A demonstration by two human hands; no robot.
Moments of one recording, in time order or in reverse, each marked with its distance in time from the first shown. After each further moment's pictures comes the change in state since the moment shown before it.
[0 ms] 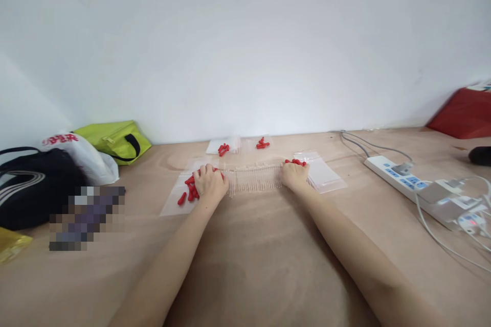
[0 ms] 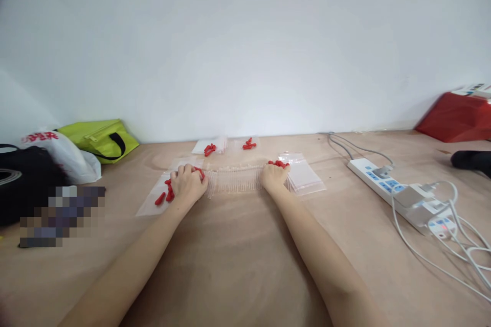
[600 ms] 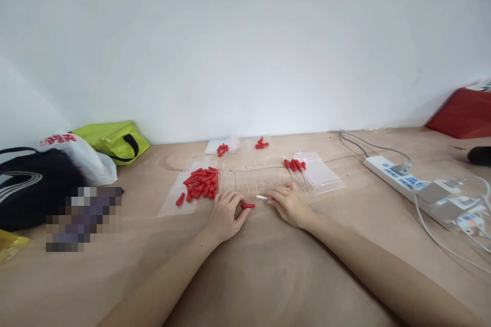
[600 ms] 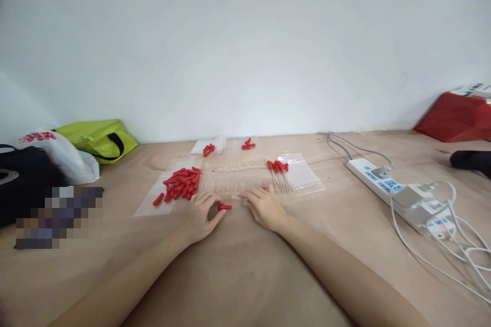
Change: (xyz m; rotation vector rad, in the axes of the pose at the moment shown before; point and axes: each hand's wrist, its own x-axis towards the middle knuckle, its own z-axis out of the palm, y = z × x) left_hand -0.071 0.016 -0.011 -0.620 -0.061 0.435; right_hand -0.075 0.026 0.016 0.357 0.274 -0.942
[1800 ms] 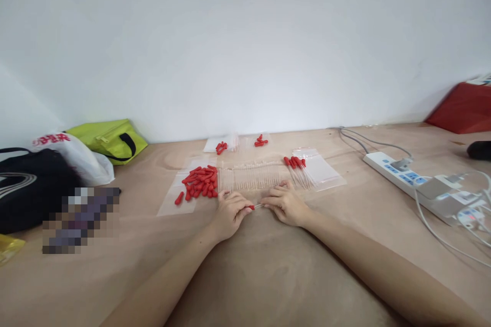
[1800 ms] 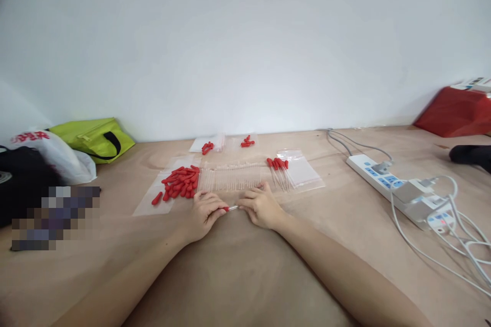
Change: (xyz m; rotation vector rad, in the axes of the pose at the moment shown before) left_hand 0.006 0.007 -0.006 -0.217 -0.129 0.051; right_hand 0.006 -0.007 -0.005 0.078 -0.085 -0.075
